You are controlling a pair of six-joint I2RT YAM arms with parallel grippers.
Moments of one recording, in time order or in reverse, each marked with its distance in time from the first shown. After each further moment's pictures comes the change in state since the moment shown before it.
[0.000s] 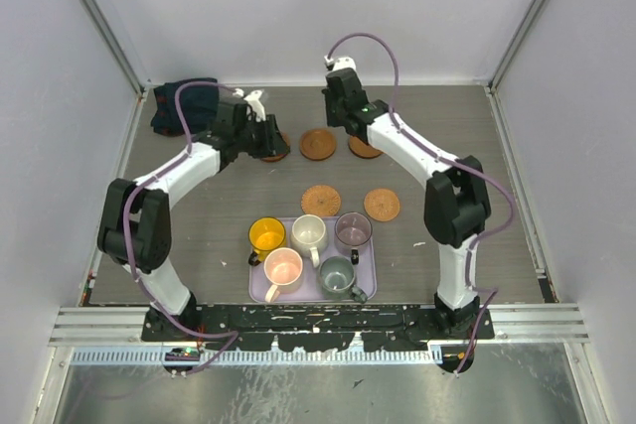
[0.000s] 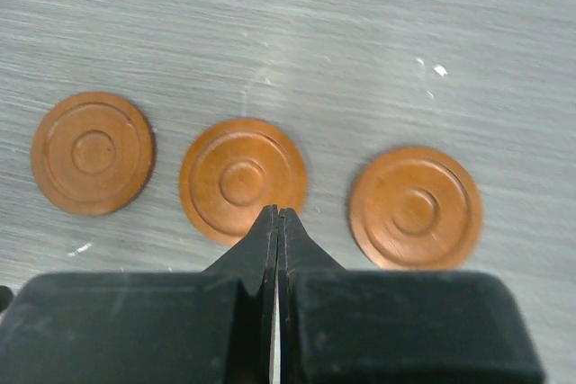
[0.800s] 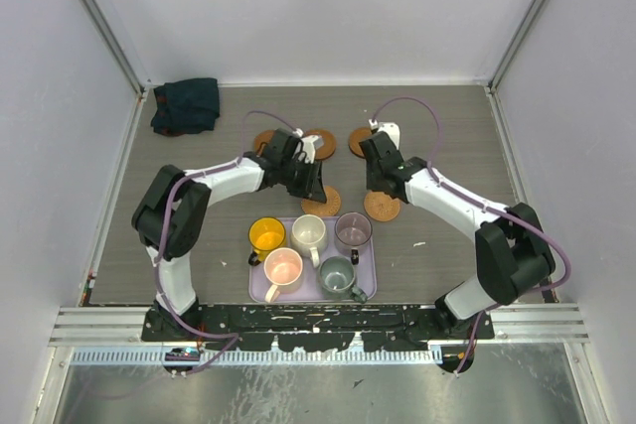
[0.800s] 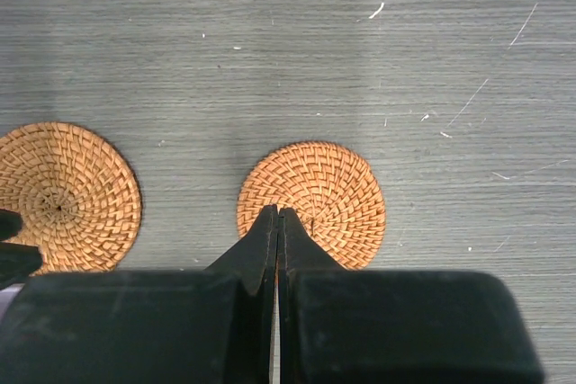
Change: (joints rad) left arm -0.263 0.158 -0.034 -0.038 0.150 0.043; right arm -0.002 -0.521 -0.758 -0.068 0.139 0.198
